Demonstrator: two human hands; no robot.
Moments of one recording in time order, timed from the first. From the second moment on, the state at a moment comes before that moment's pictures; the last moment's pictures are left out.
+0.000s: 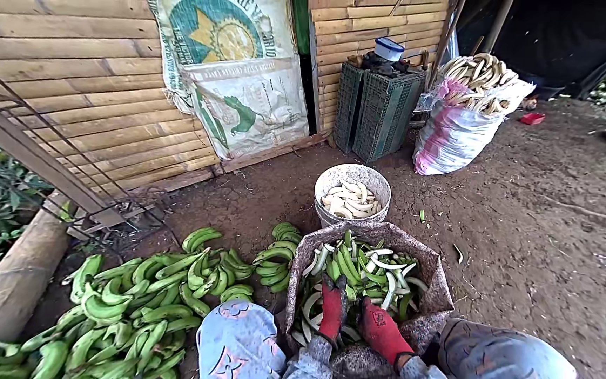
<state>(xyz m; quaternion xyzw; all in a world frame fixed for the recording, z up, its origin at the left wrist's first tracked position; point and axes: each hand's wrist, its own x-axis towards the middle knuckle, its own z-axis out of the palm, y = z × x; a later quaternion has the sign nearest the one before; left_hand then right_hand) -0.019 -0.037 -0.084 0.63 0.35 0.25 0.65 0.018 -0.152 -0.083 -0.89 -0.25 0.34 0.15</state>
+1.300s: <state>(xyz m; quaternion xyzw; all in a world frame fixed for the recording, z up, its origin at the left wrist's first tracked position) -0.038 0.005 -0.004 0.52 0.20 0.18 0.81 0.096 -0.150 0.017 -0.85 -0.35 -0.04 0.39</state>
